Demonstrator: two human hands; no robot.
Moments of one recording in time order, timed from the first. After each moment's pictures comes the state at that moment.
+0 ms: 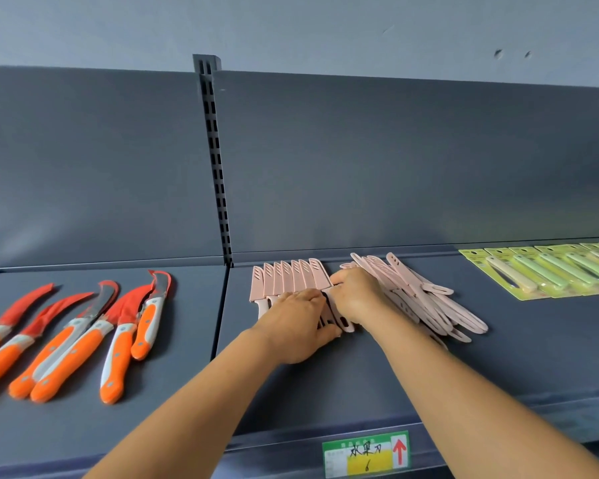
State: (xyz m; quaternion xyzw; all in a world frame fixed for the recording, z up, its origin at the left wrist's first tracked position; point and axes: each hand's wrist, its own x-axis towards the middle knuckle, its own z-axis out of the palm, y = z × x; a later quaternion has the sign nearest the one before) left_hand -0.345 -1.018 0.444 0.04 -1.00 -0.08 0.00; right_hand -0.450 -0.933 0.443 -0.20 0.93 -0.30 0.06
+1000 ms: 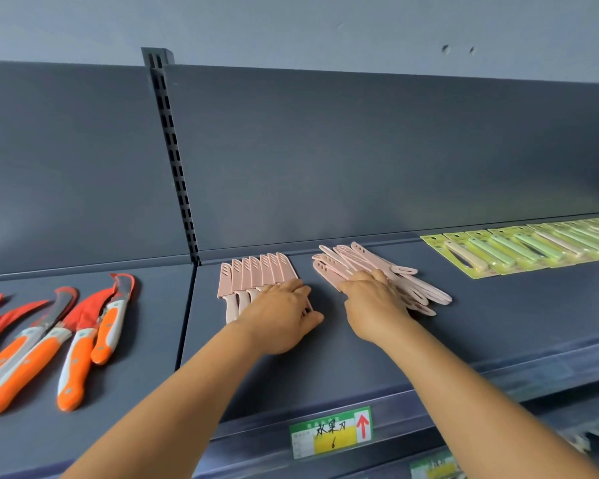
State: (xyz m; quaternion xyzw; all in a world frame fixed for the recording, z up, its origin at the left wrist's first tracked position) left_hand -0.350 -0.996 0.449 0.02 -1.00 -0.06 0.01; right_hand -0.436 -0.856 0.443 -0.28 0.96 -0.02 -0.02
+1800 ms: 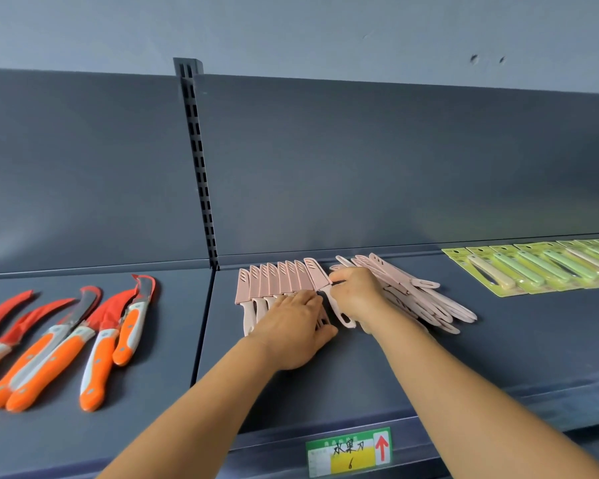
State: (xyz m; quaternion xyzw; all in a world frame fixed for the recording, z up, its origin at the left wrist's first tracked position) left_hand -0.350 -1.003 0.439 0.03 -1.00 -0.09 0.03; right_hand -0.447 -0.910 0.452 -0.17 0.90 -0.41 0.06
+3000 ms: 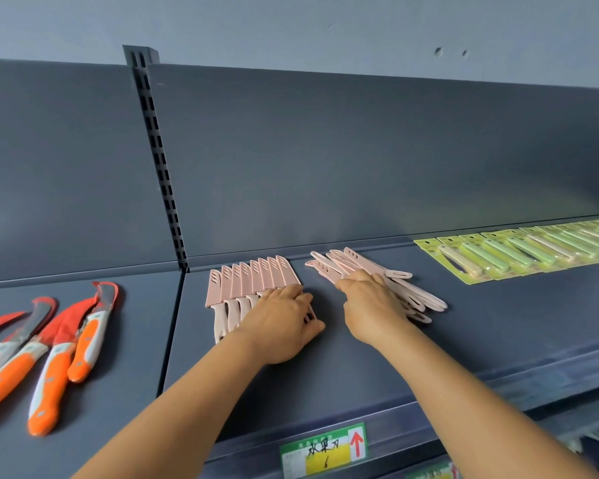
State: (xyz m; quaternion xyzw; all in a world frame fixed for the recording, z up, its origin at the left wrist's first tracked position) left_hand -0.366 -0.991 0.443 0.00 -1.00 -0.06 0.03; right_hand -0.445 -0.853 0.449 -0.25 0.97 -0.06 -0.02
